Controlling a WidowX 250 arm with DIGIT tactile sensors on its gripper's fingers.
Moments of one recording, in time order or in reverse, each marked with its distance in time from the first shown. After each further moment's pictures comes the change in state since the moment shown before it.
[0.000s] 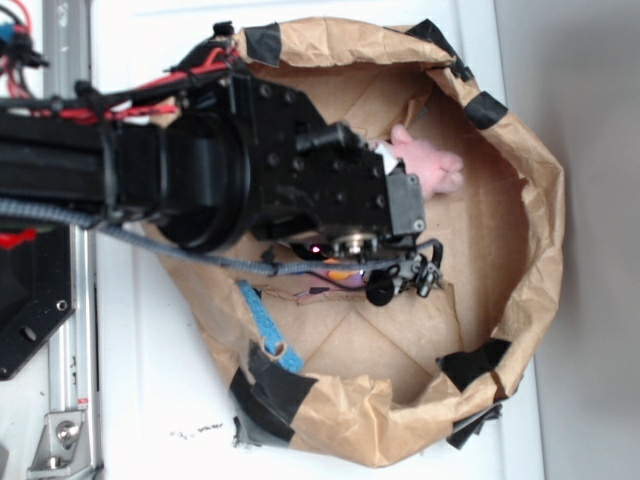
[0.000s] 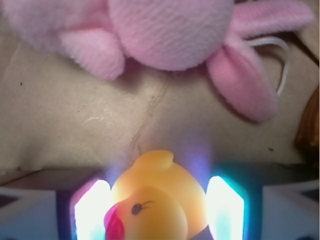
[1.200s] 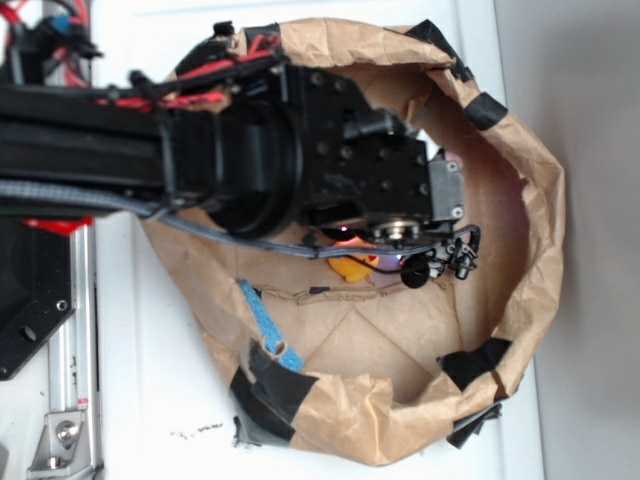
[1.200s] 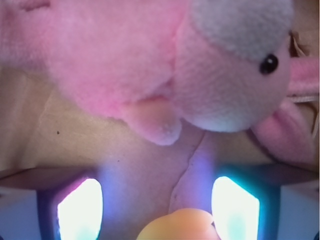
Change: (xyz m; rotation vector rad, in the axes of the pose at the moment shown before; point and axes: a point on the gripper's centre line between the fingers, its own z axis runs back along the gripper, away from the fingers) arm 0.019 -0.006 -0.006 -0.005 -0.028 0.095
